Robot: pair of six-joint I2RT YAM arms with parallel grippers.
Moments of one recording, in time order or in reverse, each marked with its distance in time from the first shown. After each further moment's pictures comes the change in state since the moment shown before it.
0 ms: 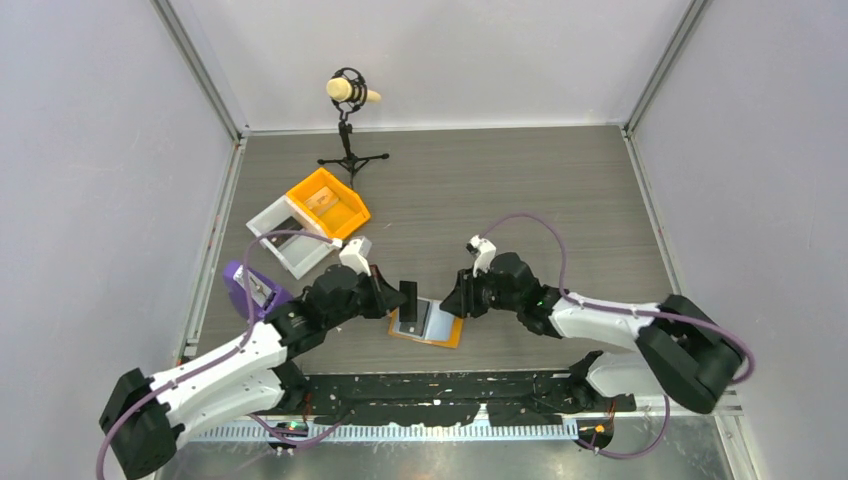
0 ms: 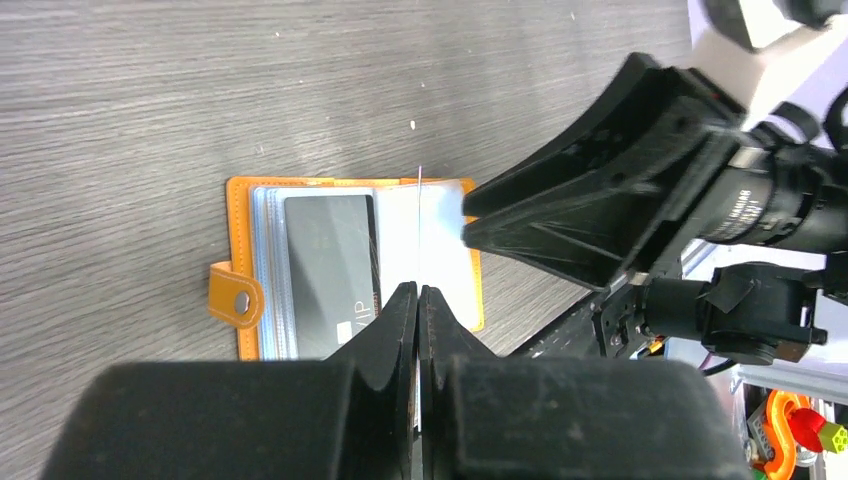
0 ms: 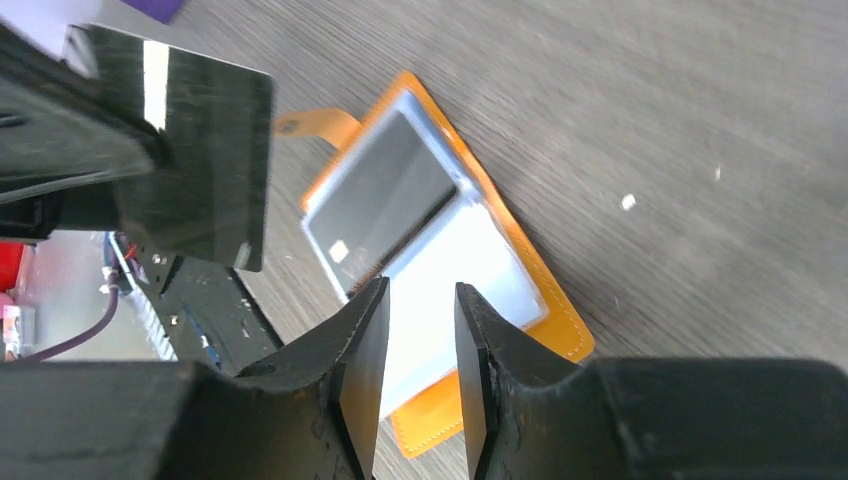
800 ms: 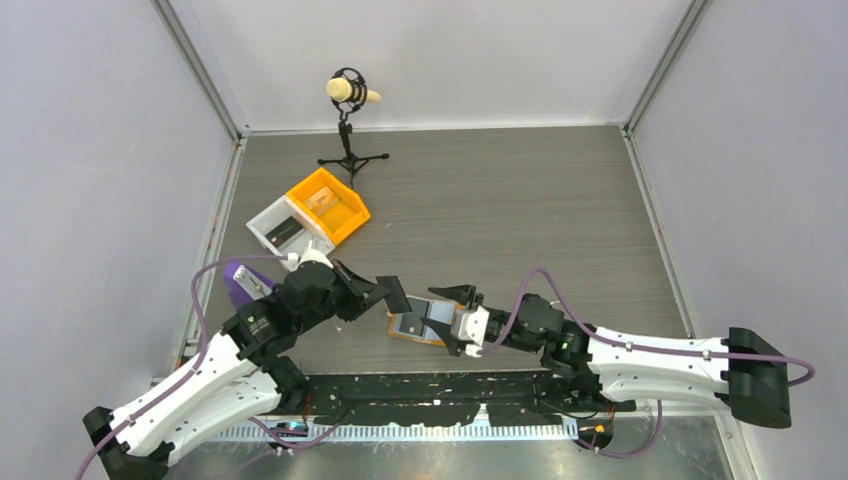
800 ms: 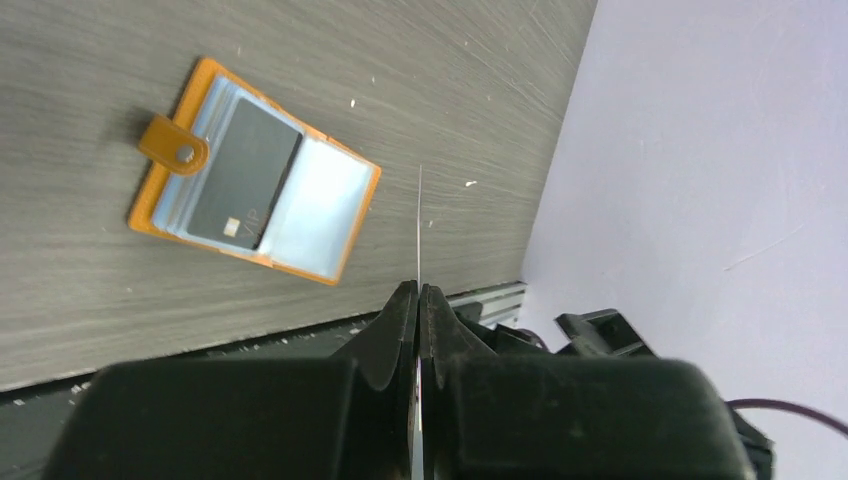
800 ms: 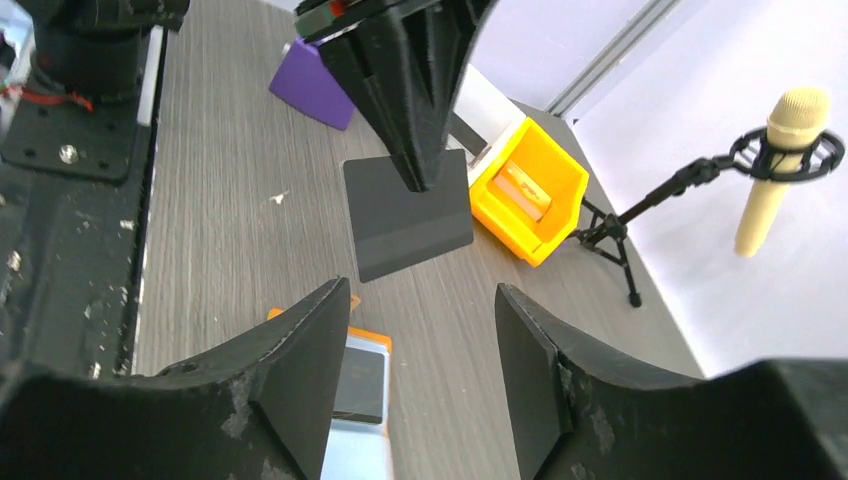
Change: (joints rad) left arm 0.000 -0.224 0.232 -0.502 -0.105 -0.529; right arm 0.430 -0.466 -0.049 0.187 0.217 -1.101
